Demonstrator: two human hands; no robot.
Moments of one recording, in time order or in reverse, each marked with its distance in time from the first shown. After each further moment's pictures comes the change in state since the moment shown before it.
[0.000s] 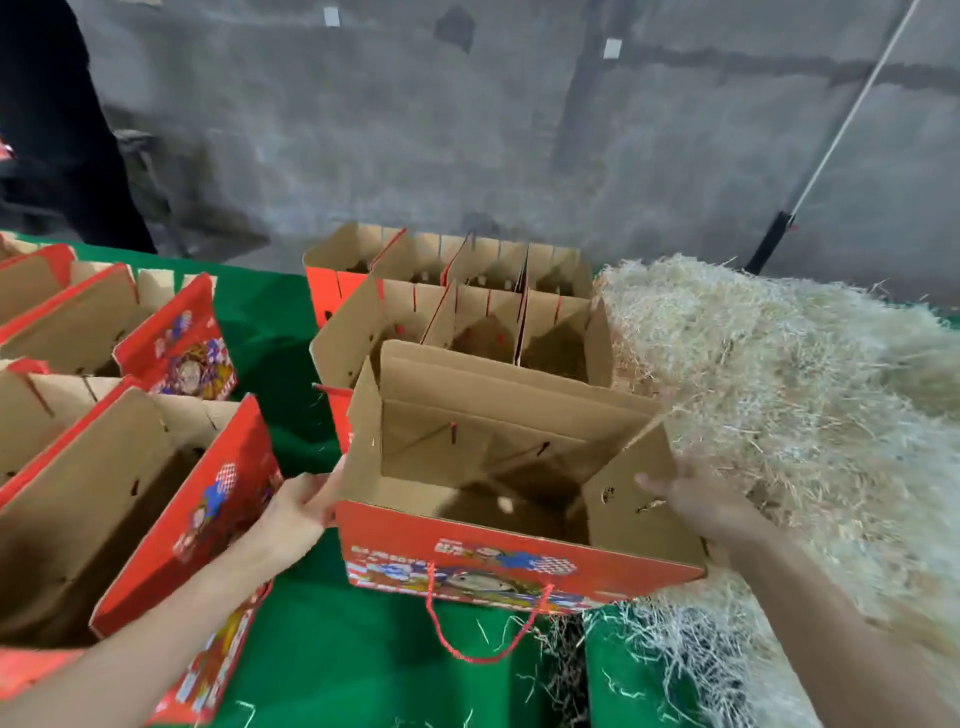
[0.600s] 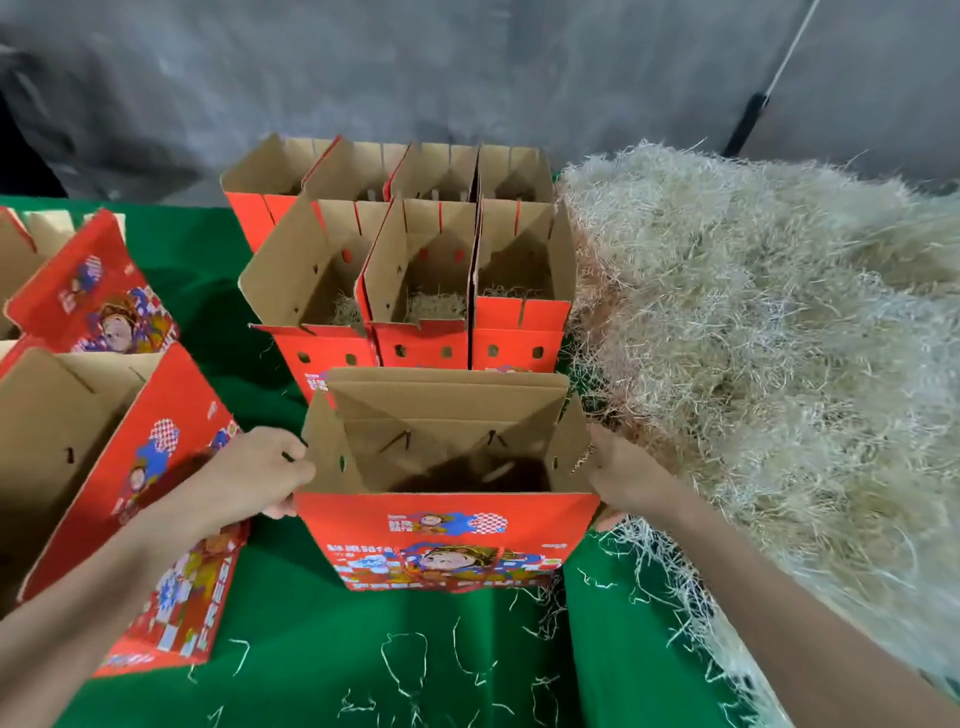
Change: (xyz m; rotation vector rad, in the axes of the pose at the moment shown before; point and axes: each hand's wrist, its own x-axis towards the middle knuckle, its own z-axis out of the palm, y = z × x) left_hand 0.006 0.025 0.000 0.312 -0.352 -0.436; right_hand 0.011 0.061 0.039 -0.374 -0.137 -0.102
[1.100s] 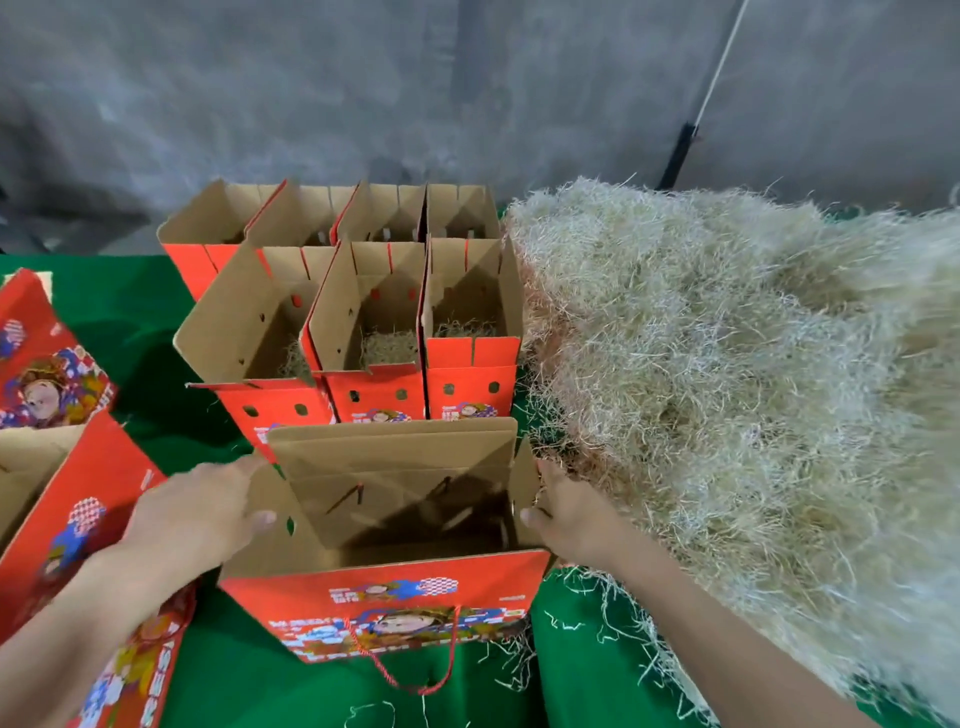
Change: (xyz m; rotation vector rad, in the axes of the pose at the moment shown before) left_hand 0.007 0.033 -0.008 0.717 0.275 0.160; right_hand -0.007 -0.002 -0.001 -0.228 0.090 -0.090
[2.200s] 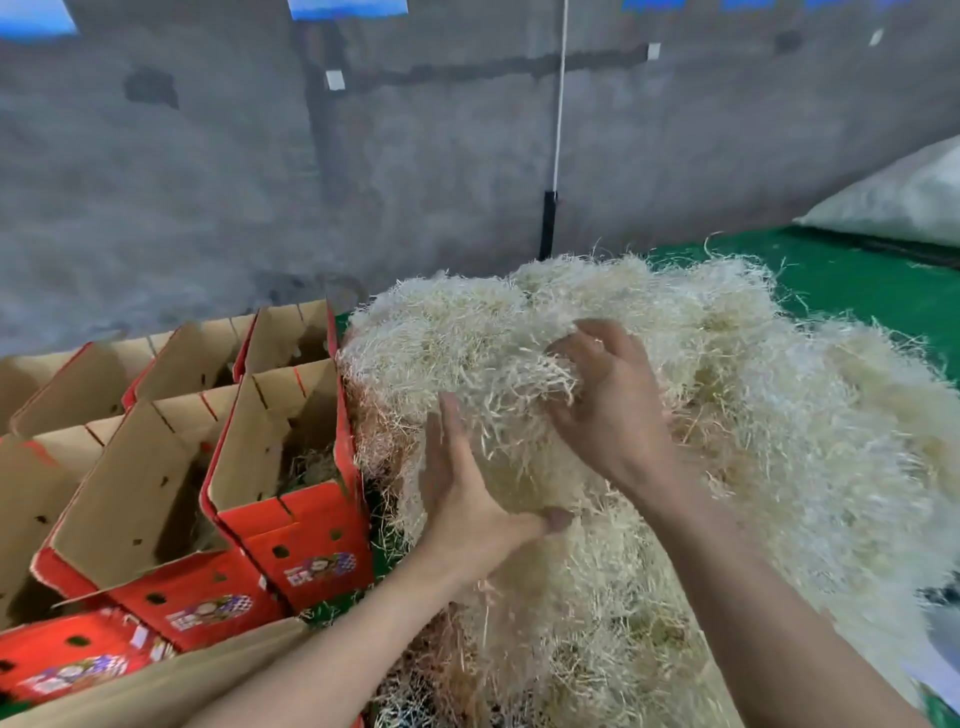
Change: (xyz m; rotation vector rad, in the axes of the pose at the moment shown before) left_hand 0.050 0.402 -0.069 -1.087 0.018 0.603; right_hand -0.005 0.108 -0.236 -0.077 1.063 -0.145
